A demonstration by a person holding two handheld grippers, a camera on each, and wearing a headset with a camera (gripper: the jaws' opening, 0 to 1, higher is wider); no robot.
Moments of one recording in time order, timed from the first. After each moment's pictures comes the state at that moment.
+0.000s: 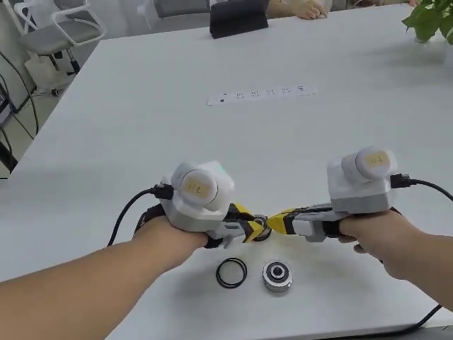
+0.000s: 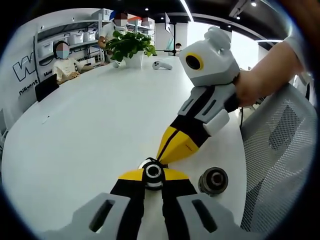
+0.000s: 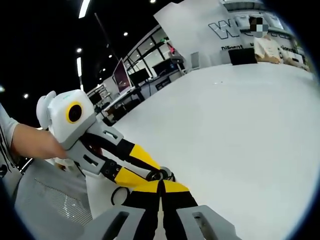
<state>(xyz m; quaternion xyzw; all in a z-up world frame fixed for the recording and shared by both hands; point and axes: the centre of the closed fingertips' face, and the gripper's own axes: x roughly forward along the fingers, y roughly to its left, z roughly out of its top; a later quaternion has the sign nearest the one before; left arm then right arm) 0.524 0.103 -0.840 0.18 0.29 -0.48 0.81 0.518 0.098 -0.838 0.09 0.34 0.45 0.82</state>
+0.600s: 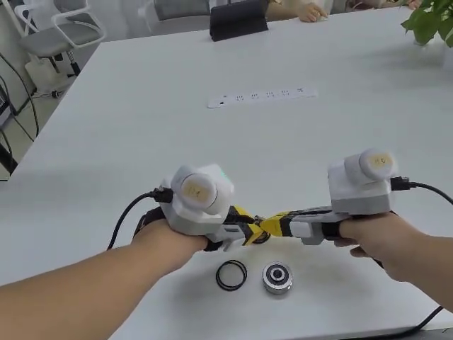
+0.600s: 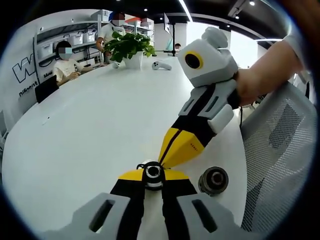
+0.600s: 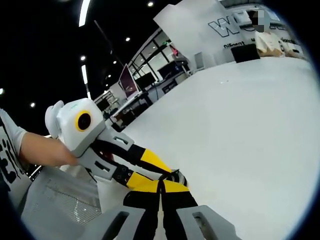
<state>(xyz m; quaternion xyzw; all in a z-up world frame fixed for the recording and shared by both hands) 0.524 0.102 -0.840 0.18 0.28 -0.49 0.81 0.511 0.107 -0.827 0.14 0.33 0.48 0.80</state>
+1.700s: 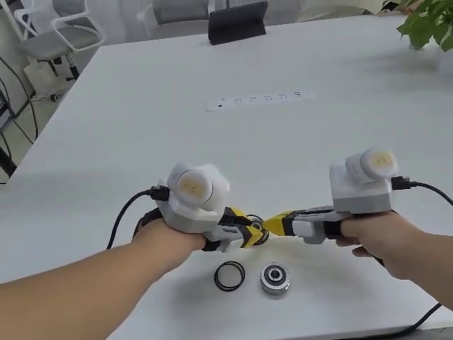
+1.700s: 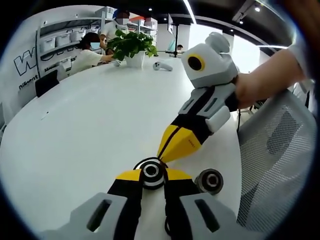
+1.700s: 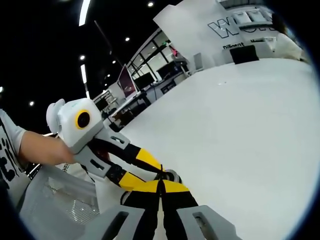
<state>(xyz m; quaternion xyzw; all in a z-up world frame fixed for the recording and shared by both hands) 0.520 0.103 -0.837 0.16 0.30 -0.49 0.81 0.513 0.100 -0.826 0.12 0.33 0.47 0.81</state>
